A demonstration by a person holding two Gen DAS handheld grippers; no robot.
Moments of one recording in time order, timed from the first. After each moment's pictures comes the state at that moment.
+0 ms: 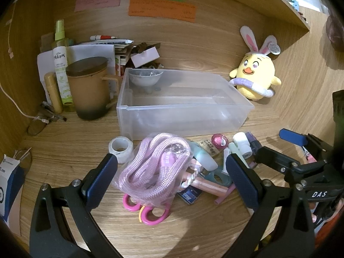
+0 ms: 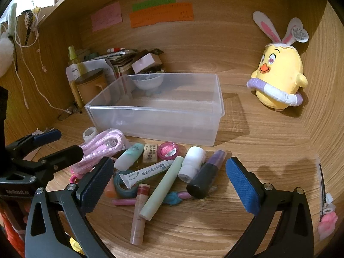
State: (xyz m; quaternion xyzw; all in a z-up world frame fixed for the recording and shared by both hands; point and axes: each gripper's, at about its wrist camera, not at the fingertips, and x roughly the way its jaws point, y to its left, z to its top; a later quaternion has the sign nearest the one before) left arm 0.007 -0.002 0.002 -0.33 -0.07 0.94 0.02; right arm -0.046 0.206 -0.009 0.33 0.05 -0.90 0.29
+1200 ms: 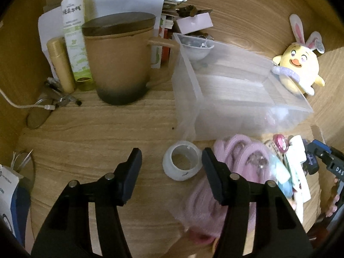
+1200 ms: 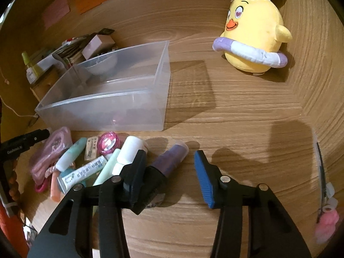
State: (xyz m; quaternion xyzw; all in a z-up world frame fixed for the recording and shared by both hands) left arm -0.052 -0.085 -0.040 -0.44 -0.09 0.89 -0.03; right arm -0.115 0.249 -0.044 0.43 0.03 -0.88 0.22
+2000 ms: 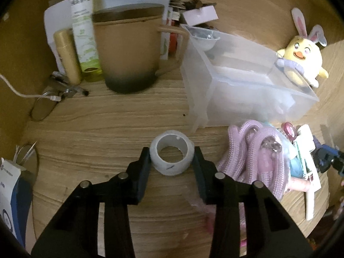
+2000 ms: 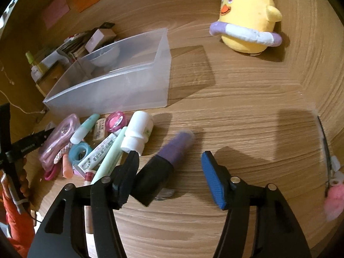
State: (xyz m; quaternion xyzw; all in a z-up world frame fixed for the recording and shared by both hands) left arm -0.042 -0.091 -0.051 -0.44 -0.08 0.89 -0.04; right arm -0.095 0.256 -0.050 0.46 0.00 -0.86 0.22
